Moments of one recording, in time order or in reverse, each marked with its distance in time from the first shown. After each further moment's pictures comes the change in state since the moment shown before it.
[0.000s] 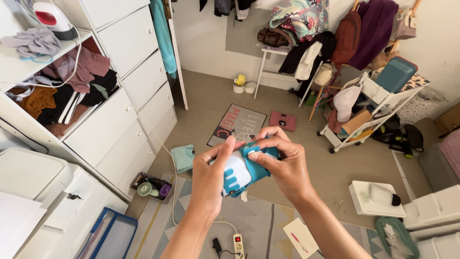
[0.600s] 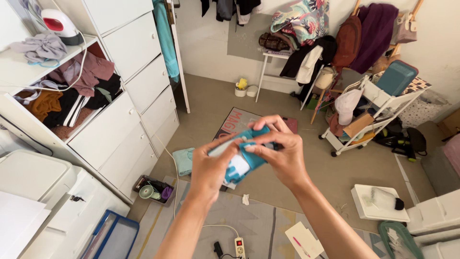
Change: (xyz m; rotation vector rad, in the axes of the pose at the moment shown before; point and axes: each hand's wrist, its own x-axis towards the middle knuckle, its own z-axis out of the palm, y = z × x) left_hand 0.021 0.003 -0.002 0.034 -0.028 -0.042; right_hand 0.026 -0.009 0.002 -0.146 -0.058 -0.231
